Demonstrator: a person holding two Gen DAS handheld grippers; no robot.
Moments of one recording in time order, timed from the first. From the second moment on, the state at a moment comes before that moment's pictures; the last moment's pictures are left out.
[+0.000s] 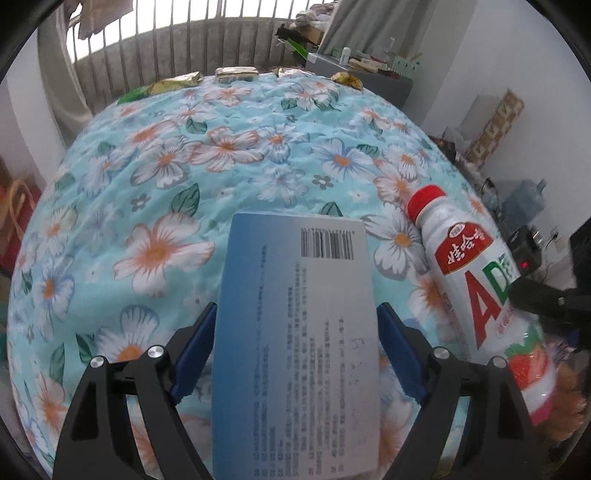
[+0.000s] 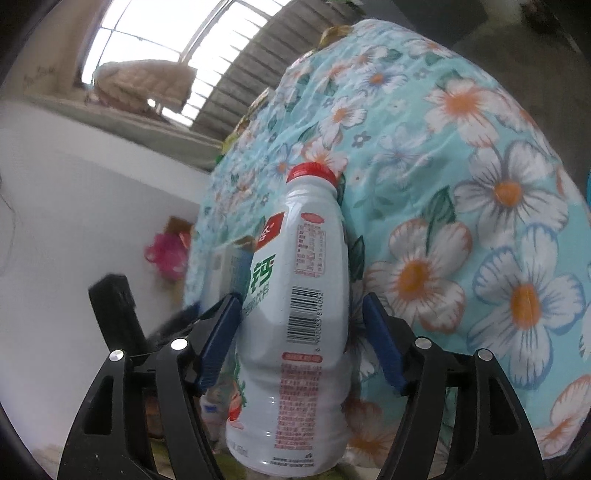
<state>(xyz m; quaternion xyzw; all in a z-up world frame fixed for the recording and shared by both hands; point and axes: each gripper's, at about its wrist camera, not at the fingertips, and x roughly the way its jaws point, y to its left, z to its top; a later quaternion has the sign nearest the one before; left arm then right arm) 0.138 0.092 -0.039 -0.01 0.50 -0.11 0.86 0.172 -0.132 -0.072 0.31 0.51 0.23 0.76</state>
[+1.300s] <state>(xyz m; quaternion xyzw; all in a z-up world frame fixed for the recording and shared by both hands) 0.124 0.082 -0.026 0.04 0.44 -0.07 0.89 0.172 -0.125 -0.076 0.32 0.50 0.25 0.77</state>
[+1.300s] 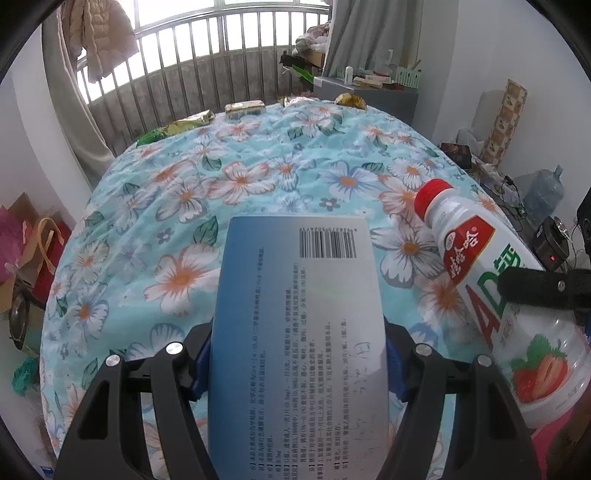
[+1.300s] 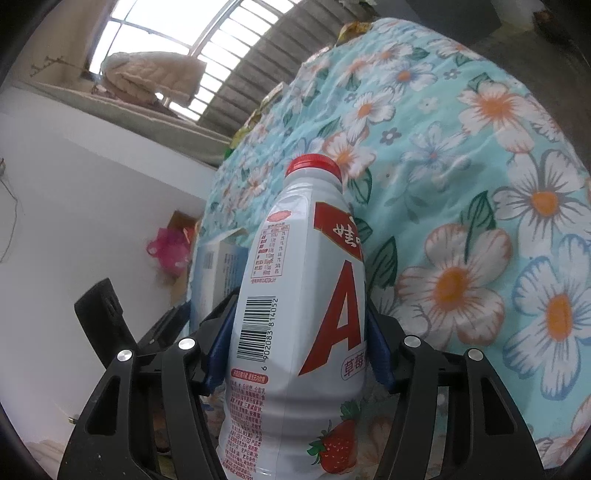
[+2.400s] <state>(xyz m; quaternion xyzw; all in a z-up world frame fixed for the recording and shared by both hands) 0.121 0.056 -0.018 0.05 0.44 -0.10 0.89 0.159 -0.142 -0.082 0.26 0.51 0.16 0.80</state>
